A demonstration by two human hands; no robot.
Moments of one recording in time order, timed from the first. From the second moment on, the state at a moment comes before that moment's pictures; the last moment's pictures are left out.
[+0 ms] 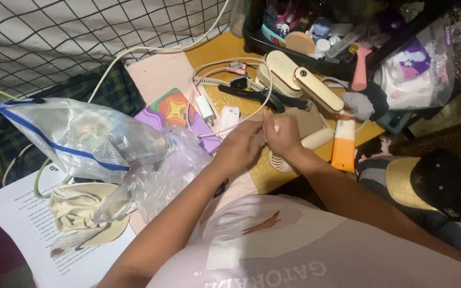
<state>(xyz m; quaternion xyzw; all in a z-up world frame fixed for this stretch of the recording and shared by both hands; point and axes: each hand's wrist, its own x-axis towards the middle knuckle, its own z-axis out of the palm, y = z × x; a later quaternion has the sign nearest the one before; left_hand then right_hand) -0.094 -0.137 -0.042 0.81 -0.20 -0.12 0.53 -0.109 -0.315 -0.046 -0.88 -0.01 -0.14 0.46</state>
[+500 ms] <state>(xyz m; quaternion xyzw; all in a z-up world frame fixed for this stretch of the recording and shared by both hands) -0.047 -0.115 -0.056 0.86 -0.39 0.11 0.30 -0.135 -0.271 -0.054 -0.96 -0.25 -0.05 0.07</state>
